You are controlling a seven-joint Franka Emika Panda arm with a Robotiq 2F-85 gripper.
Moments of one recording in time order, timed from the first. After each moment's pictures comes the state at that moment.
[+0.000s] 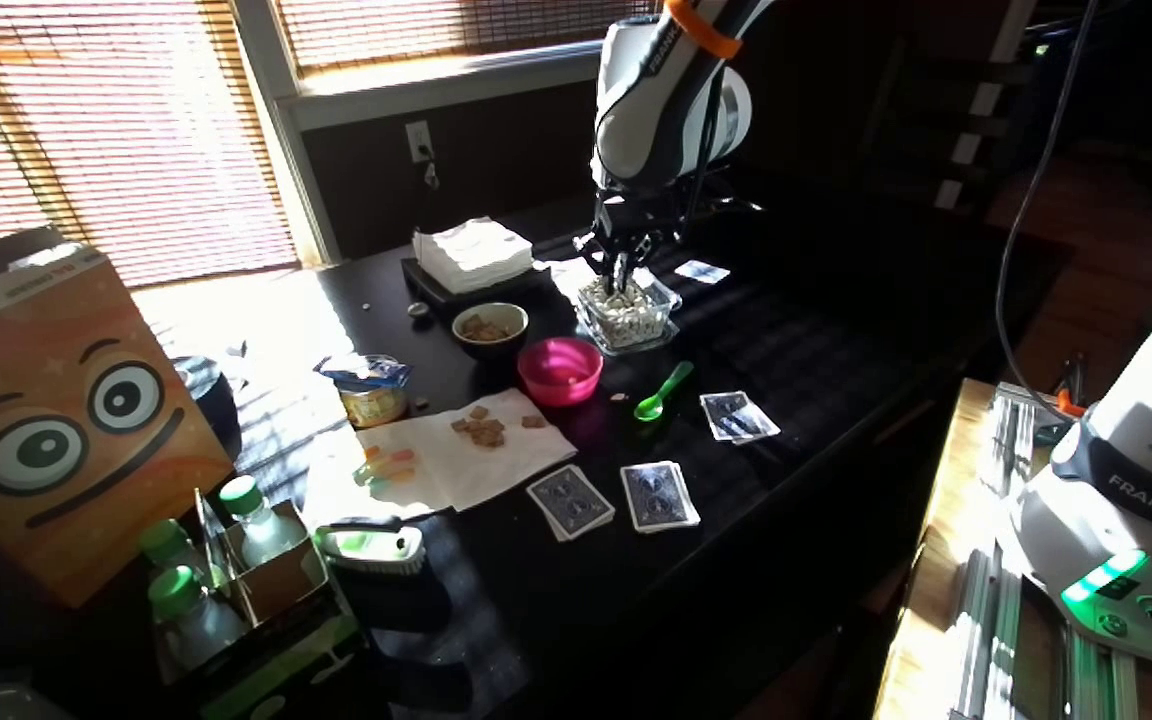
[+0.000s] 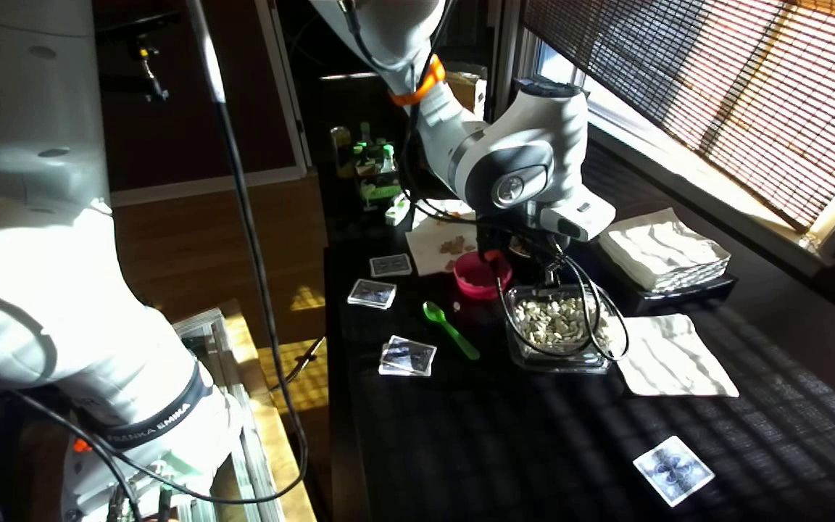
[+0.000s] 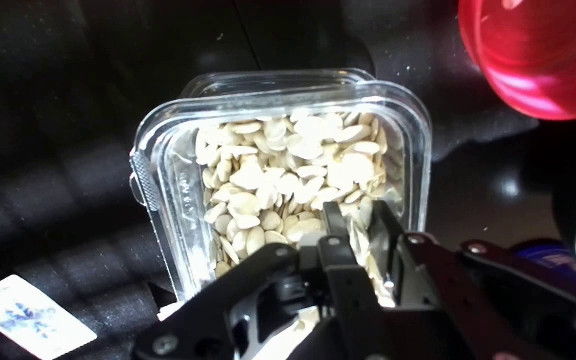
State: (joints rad) arm 0.03 0.37 -0.20 -2.21 0.02 2.74 0.46
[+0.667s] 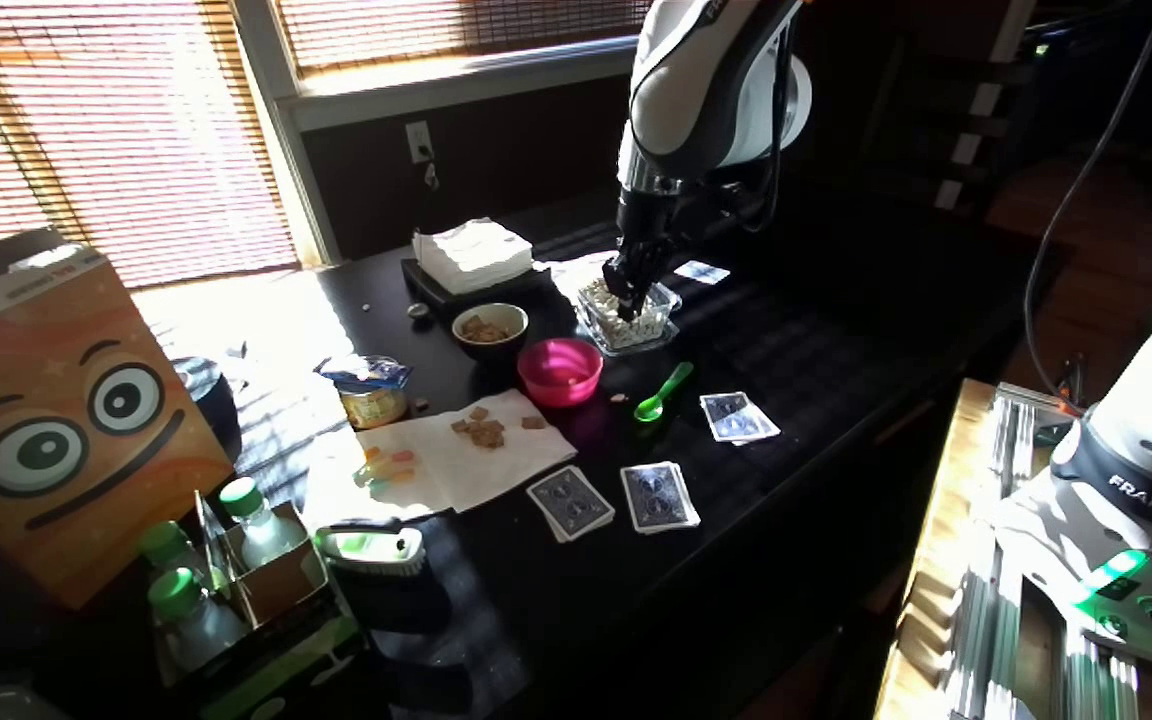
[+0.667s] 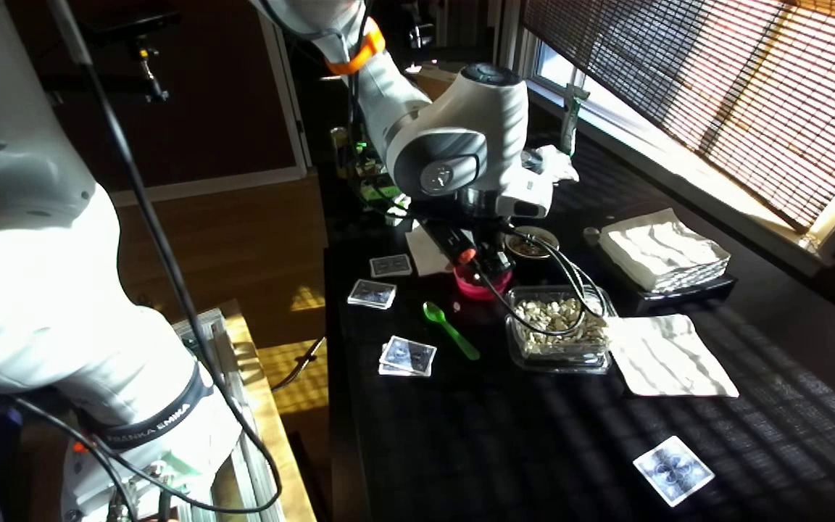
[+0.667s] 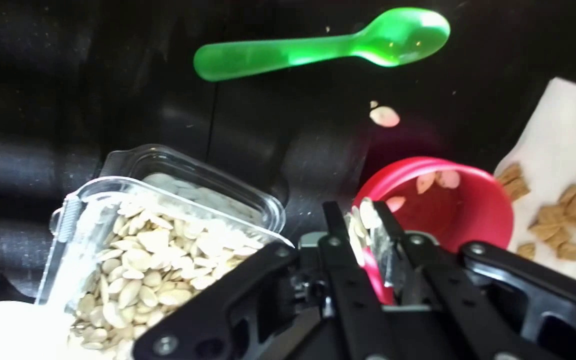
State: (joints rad) arm -0.06 0.14 0.00 -2.47 0.16 2.74 -0.14
